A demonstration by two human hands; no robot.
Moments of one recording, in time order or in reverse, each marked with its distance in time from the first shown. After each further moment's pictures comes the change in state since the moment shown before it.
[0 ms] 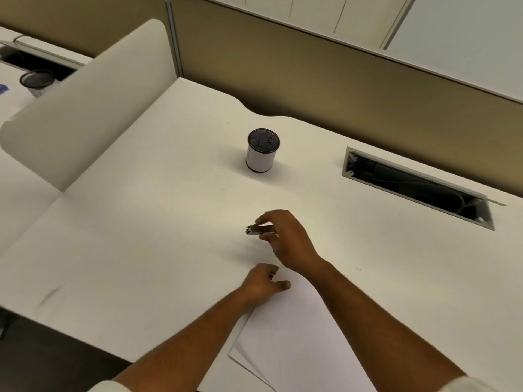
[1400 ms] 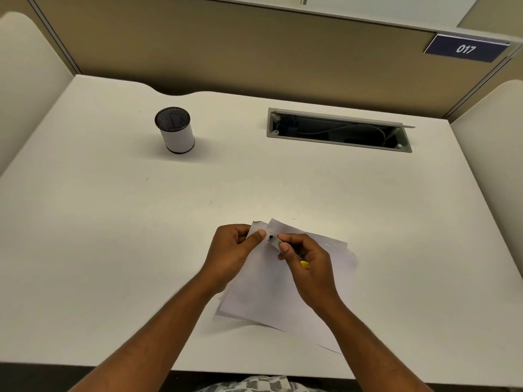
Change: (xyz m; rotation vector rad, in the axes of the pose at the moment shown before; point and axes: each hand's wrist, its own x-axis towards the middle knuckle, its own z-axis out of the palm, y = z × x) left_hand -0.064 0.078 0.071 -0.177 0.049 0.267; right_hand -0.213 0.040 -0.059 0.659 0.526 0.427
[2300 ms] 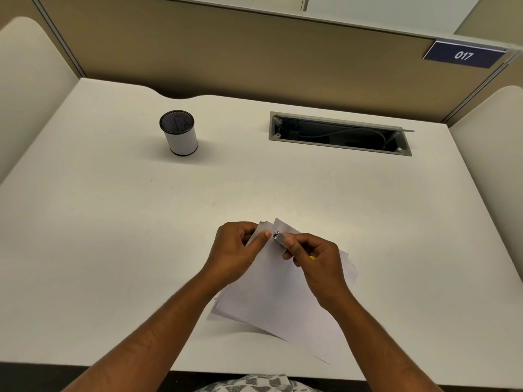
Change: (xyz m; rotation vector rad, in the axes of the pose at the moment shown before) left_hand -0.002 0.008 -0.004 0.268 0.023 0.232; right_hand 0.007 -0.026 -0.006 0.121 -0.037 0.107
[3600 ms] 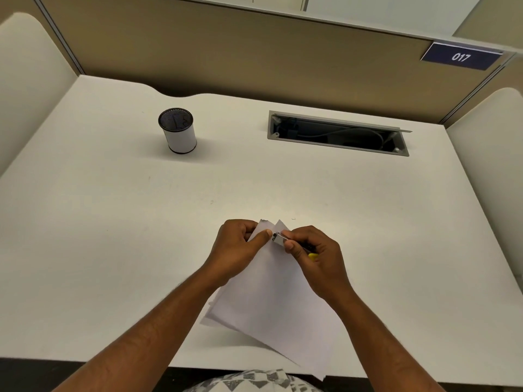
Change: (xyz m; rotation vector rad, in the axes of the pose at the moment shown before) left_hand 0.002 0.006 0.005 -0.010 -0.019 -0.101; right_hand 0.003 0.005 -0.016 -0.229 -0.037 -0.277
